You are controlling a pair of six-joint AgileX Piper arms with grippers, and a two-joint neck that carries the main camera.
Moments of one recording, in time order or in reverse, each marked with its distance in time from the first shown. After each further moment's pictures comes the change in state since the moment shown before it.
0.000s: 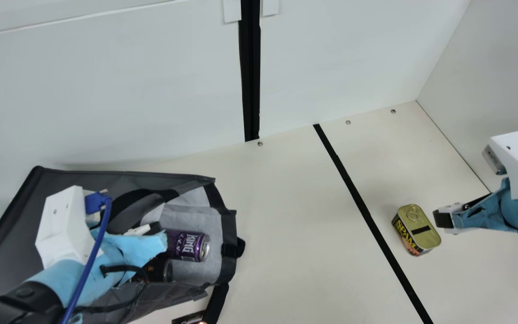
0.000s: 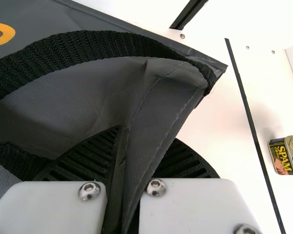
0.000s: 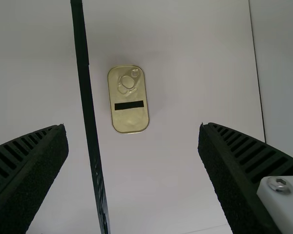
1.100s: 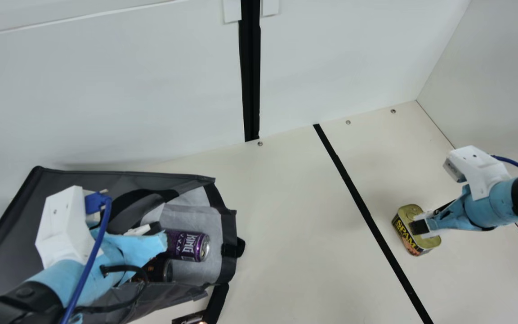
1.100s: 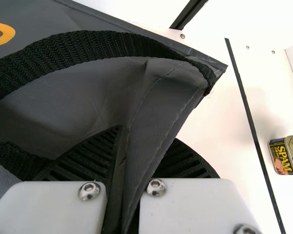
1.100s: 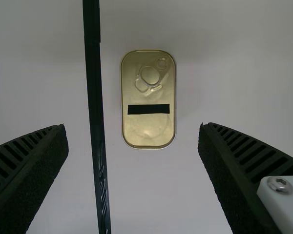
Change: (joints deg) left arm 0.0 0.0 0.0 0.0 0.0 0.0; right arm 4.0 12.1 5.0 0.4 -6.0 -3.1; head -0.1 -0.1
